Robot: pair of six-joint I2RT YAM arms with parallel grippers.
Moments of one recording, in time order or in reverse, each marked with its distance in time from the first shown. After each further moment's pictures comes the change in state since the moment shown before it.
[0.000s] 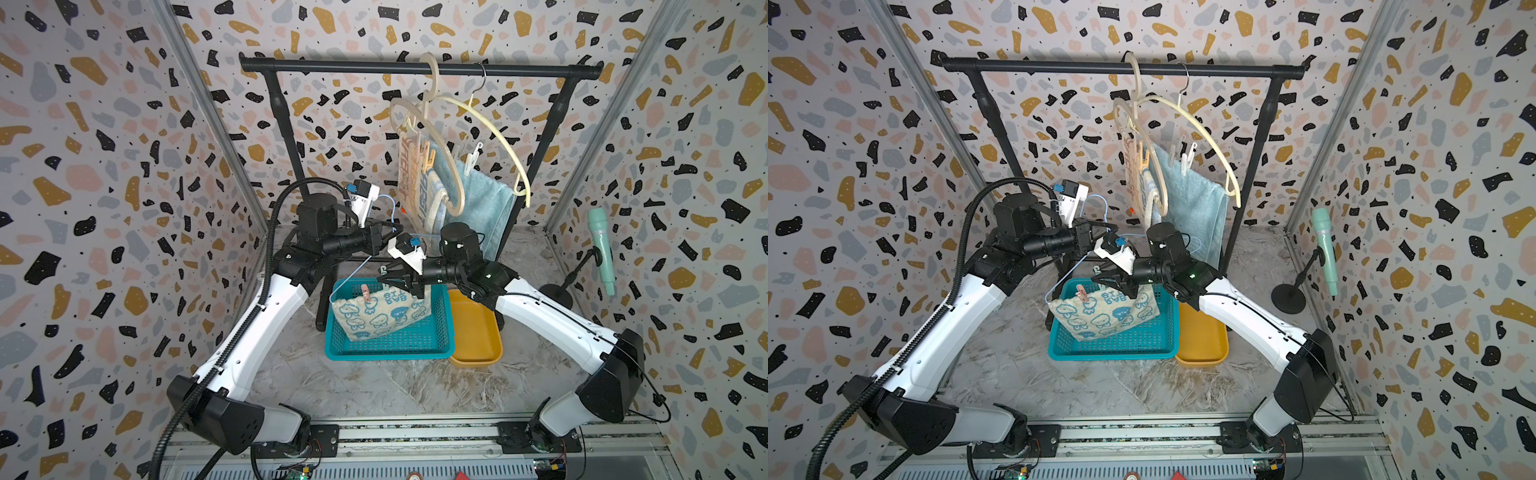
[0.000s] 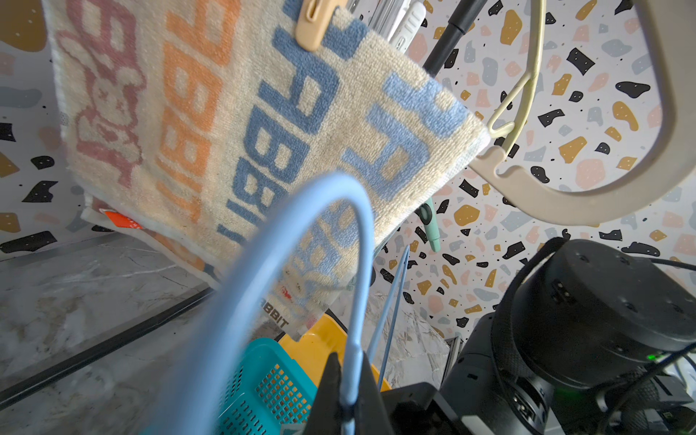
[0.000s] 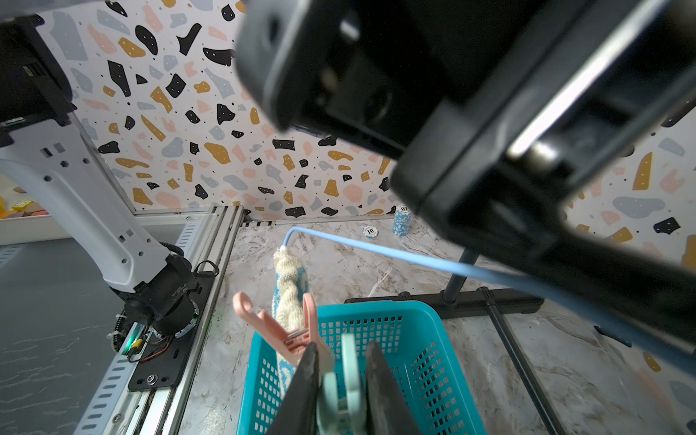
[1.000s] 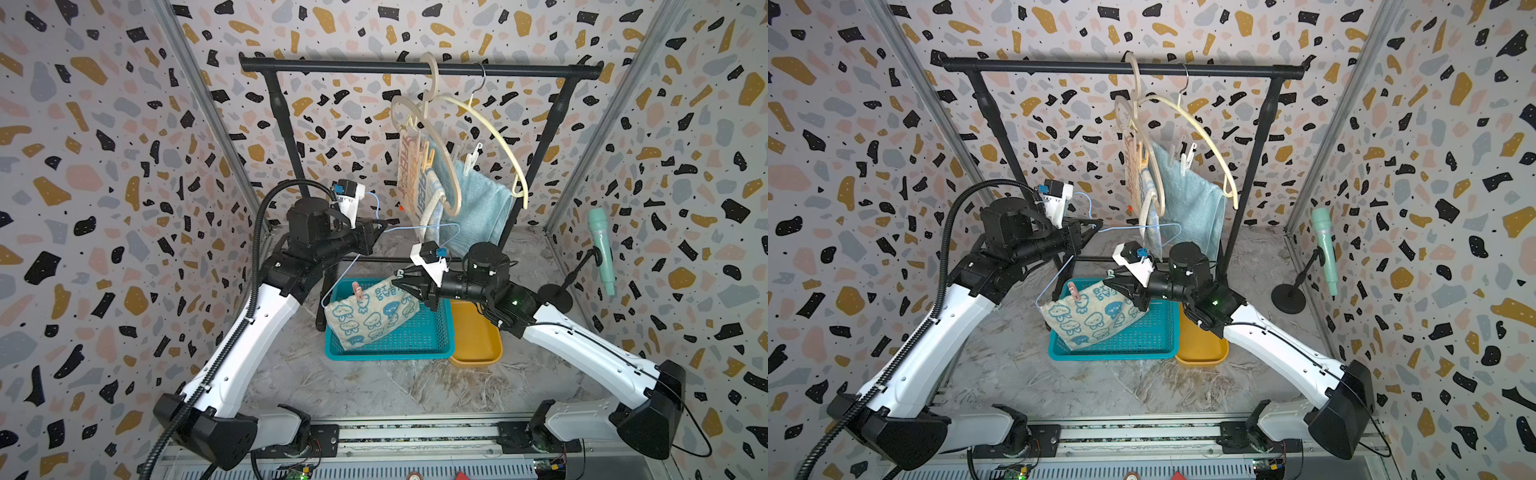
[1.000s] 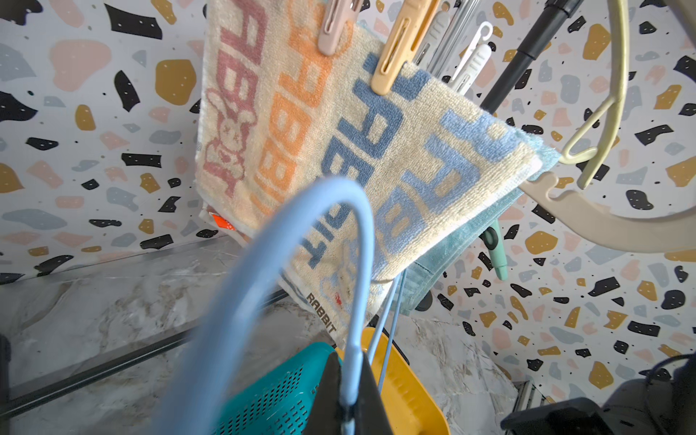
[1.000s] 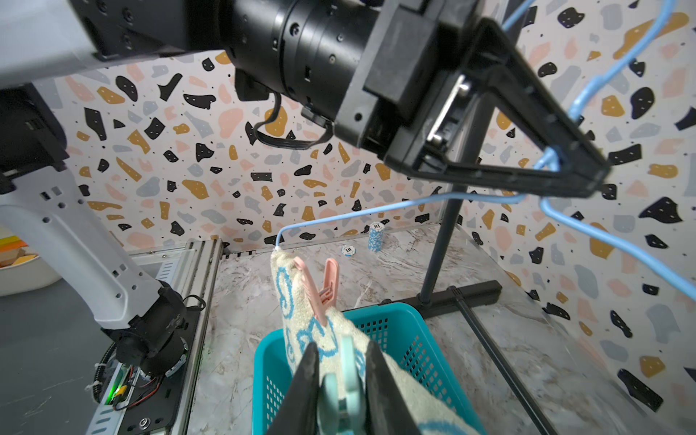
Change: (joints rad) left arm 0.000 -0.075 -0.017 -0.054 -0.249 0.051; right arm 0.033 -0.259 -0.262 0.167 0.197 0.145
